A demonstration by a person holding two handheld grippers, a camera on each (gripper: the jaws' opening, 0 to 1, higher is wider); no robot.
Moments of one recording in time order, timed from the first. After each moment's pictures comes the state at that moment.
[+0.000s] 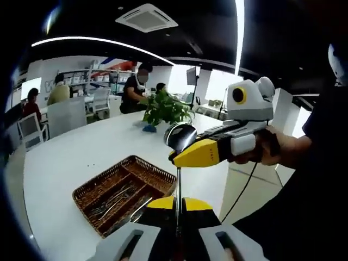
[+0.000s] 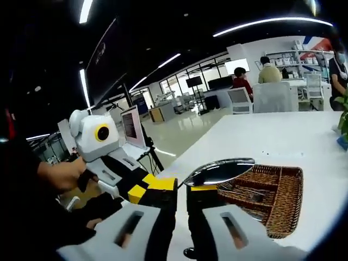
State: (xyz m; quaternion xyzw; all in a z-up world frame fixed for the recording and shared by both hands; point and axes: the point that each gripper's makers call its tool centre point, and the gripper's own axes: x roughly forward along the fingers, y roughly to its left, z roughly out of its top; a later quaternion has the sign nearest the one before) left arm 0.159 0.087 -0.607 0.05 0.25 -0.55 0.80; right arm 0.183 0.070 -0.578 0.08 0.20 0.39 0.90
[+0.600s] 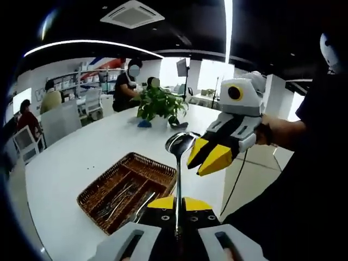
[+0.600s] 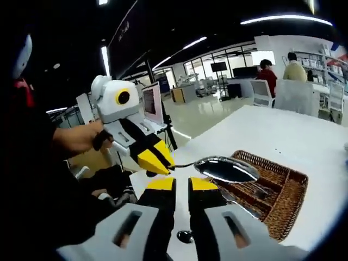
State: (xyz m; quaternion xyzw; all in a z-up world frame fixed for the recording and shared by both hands) left arm 0.160 0.099 -0.609 0.11 0.25 -0.56 0.78; right arm 0.151 0.072 -0.581 -0.01 0.19 0.49 0.85
